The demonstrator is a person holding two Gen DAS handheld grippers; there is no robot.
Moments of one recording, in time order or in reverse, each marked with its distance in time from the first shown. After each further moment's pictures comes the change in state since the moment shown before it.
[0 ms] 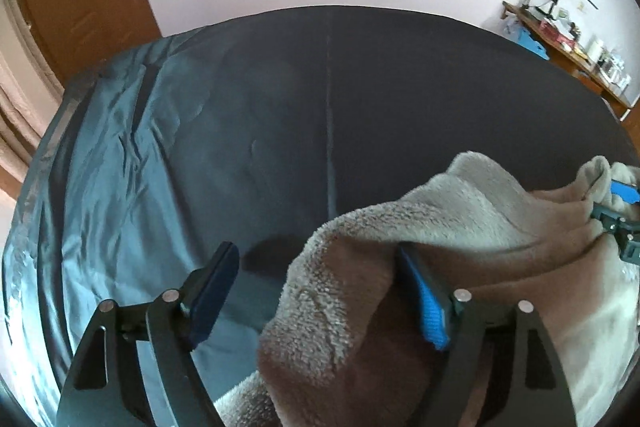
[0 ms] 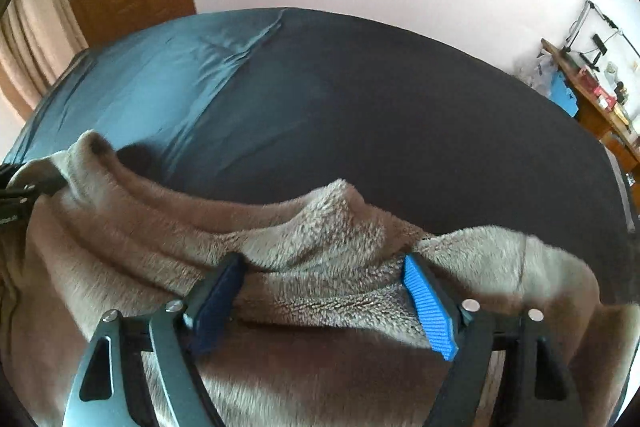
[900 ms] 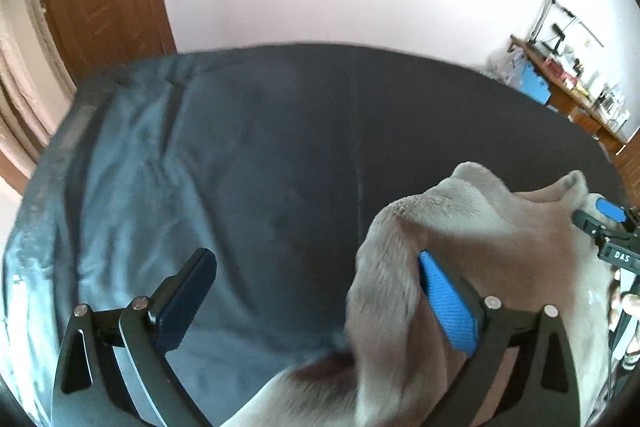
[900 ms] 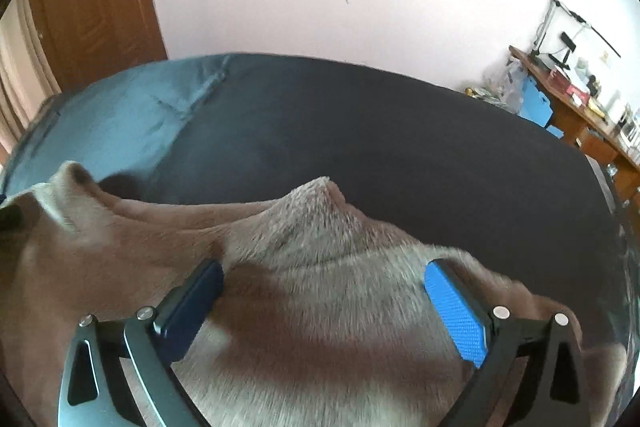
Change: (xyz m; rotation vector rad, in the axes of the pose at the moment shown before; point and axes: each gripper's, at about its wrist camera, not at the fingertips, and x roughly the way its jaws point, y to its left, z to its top) left arm -0.029 0.045 0.016 -0.085 -0.071 -0.046; right arm 0.018 -0.004 0.033 0.073 -0.119 -0.060
